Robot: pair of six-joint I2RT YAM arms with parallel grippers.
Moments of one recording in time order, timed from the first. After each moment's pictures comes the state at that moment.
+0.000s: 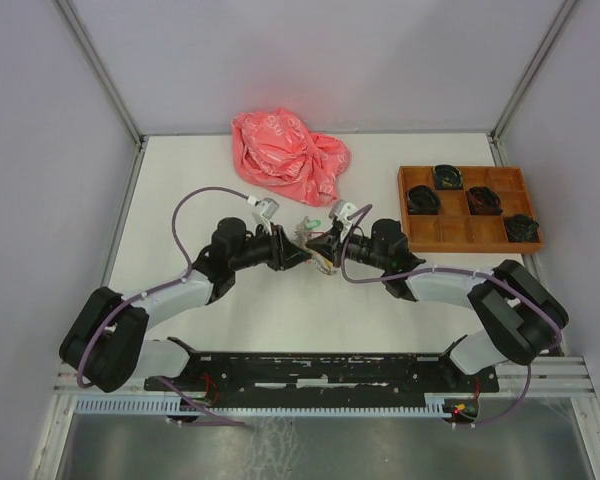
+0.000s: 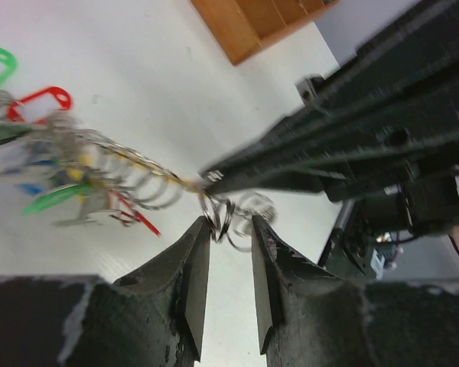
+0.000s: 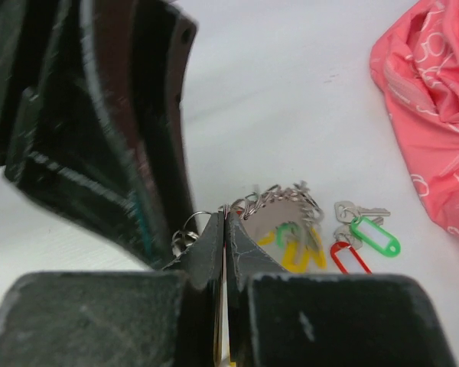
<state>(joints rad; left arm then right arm) -0.54 1.31 0.54 0.48 0.51 -0.54 0.67 1.48 0.58 0.79 -0.47 0.00</state>
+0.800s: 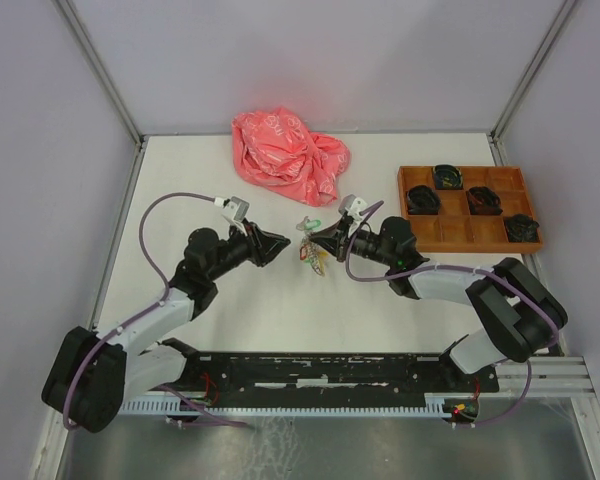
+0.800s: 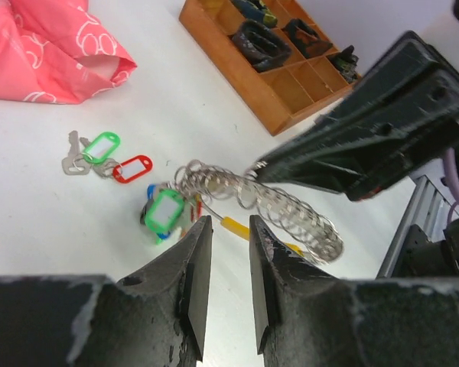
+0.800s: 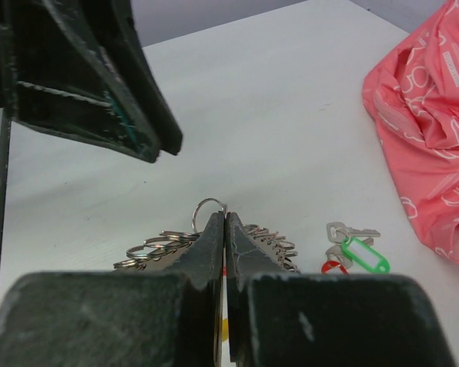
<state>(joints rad) -0.46 1.04 0.39 0.56 0.42 -0.45 0.62 1.51 0.56 0.93 -0.53 0.05</state>
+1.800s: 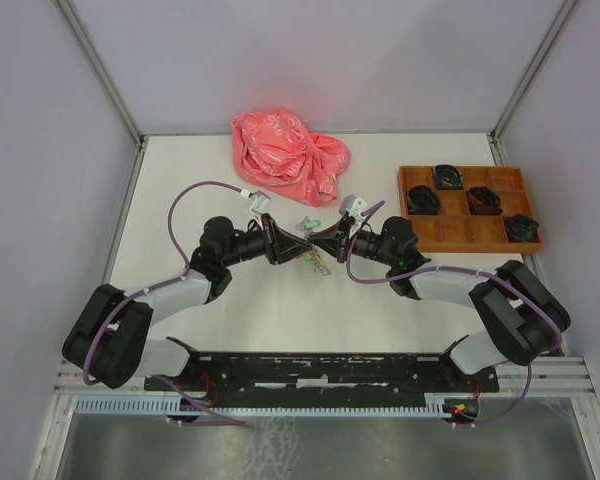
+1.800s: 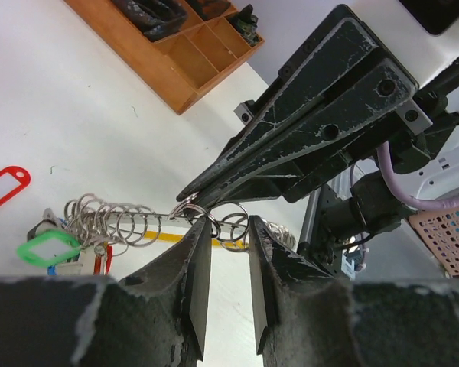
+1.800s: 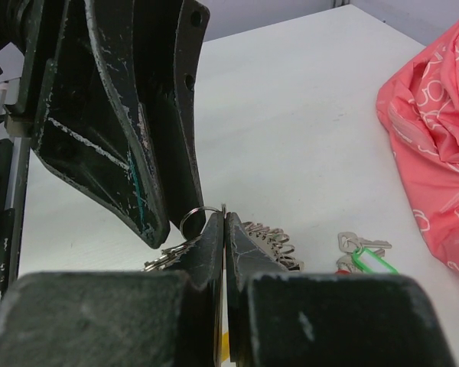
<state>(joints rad) -0.48 1.33 0.50 0.78 0.71 -0.62 0.62 1.49 0.56 0.93 -0.58 0.06</state>
